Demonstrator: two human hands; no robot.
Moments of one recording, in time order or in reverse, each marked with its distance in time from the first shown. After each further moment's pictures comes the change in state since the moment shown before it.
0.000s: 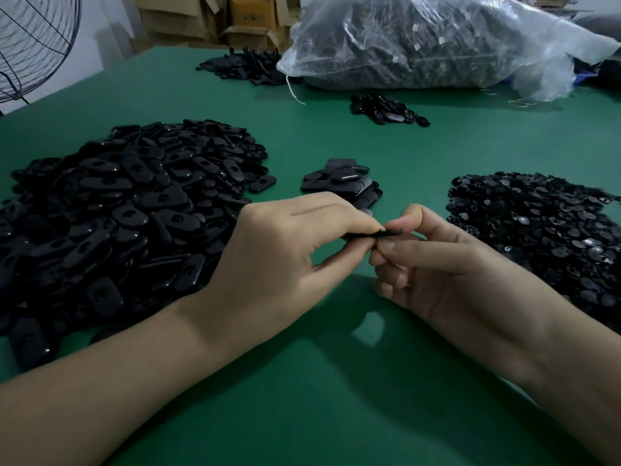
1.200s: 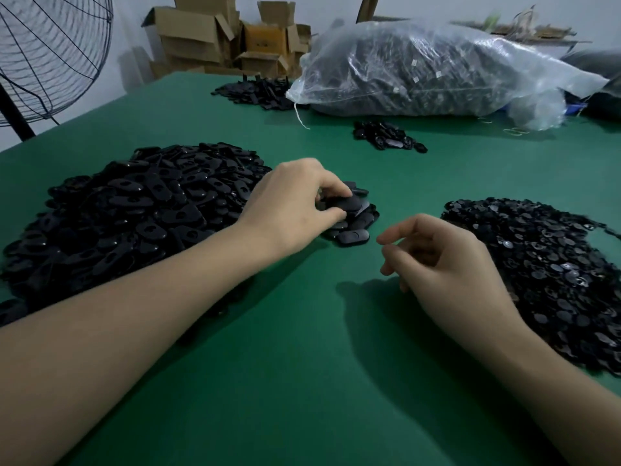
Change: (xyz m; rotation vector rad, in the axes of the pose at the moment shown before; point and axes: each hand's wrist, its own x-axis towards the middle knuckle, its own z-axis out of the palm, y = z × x) left_hand 0.059 -0.054 0.009 0.216 -0.291 -0.423; right_hand 0.005 -0.003 -0.012 -1.029 0.385 -0.387
